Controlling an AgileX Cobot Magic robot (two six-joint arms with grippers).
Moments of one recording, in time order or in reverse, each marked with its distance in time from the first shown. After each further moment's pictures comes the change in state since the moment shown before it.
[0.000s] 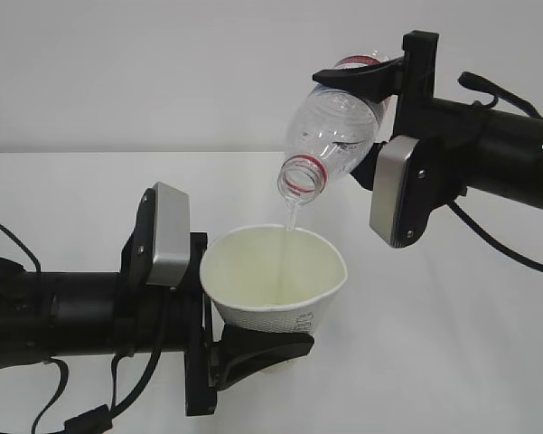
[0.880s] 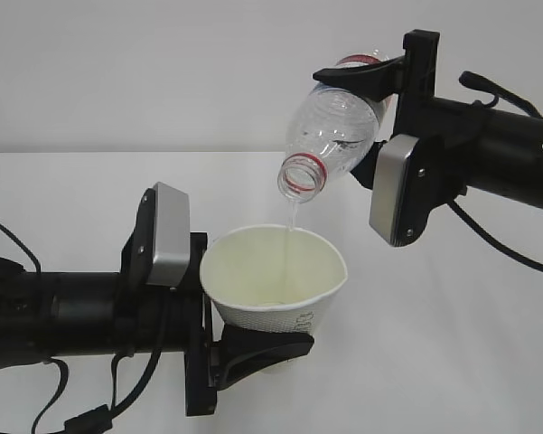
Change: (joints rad) left arm 0.000 0.000 0.000 0.000 0.000 0.000; right arm 0.000 0.000 0.000 0.005 0.000 -0.002
